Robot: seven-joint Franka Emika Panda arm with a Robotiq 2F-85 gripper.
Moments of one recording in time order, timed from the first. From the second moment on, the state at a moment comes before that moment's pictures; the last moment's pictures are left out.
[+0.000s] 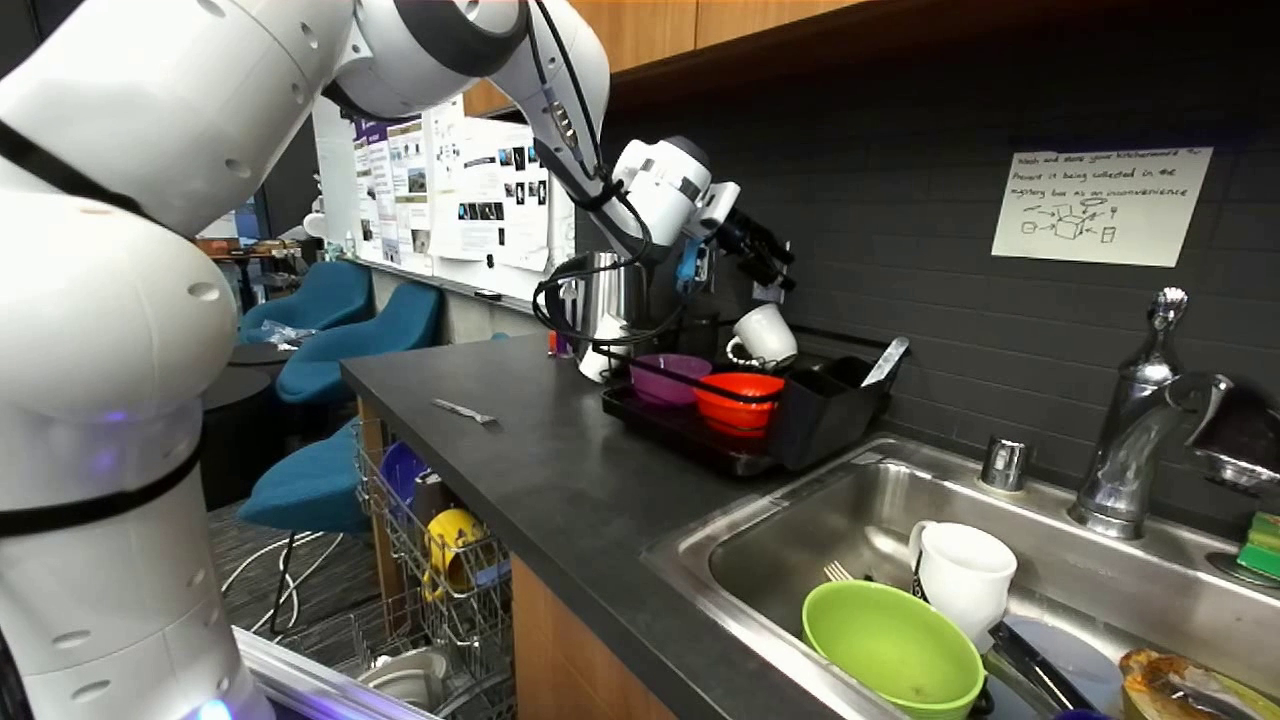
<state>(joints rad) -0.10 0.66 -0.27 -1.35 -1.09 2.49 2.13</state>
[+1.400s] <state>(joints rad) 0.00 0.65 -0.21 -1.42 -1.11 2.57 2.07</state>
